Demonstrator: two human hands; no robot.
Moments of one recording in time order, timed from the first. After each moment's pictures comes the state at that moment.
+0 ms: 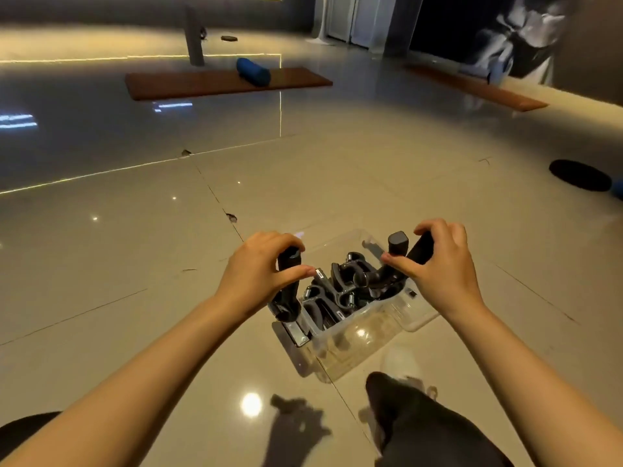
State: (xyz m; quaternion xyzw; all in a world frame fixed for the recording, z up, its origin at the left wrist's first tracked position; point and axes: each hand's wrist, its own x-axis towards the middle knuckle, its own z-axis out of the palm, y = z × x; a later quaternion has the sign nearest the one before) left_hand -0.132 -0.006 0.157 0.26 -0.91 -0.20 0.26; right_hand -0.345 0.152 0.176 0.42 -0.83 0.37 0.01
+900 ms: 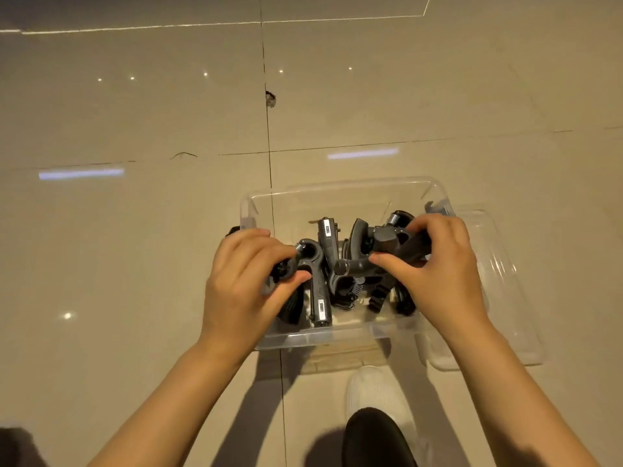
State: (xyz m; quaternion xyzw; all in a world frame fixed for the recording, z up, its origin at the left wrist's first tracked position) left_hand -0.284 0.001 -0.043 0.47 -0.80 -0.06 0.37; right_hand -0.517 0.016 -0.027 0.56 -0.75 0.30 -0.19
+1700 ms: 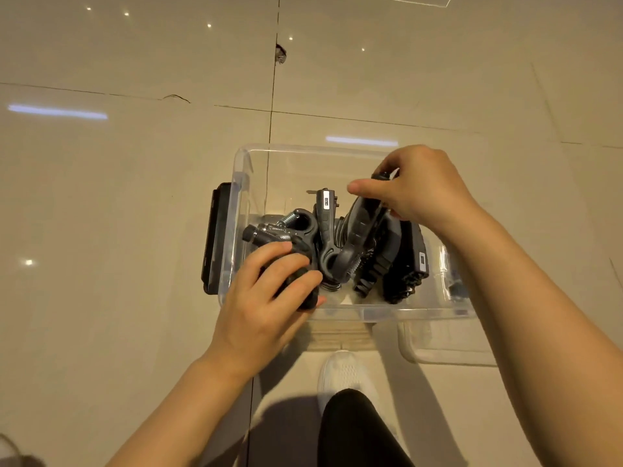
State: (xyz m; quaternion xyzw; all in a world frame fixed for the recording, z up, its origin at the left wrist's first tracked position) left_hand -0.308 0.046 -0.104 0.43 -0.82 -0.02 0.37; right_hand -0.502 -0.067 -0.005 0.65 -0.72 0.07 -0.23
